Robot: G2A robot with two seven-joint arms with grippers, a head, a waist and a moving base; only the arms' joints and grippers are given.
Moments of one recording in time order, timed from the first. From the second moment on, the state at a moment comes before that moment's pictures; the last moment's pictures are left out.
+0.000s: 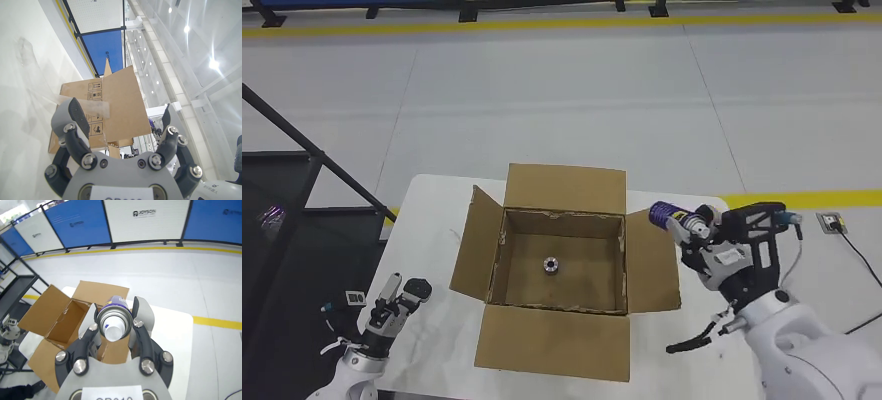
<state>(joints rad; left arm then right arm) 1.45 -1.15 -1.73 -1.42 -0.49 -0.62 -0.61 -1.22 -1.38 1.46 -2.33 -1.18 -0.04 0.88</state>
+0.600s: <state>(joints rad) 1.45 -1.15 -1.73 -1.42 -0.49 -0.62 -0.61 -0.74 -1.50 0.82 -1.40 -1.42 0.16 0.98</state>
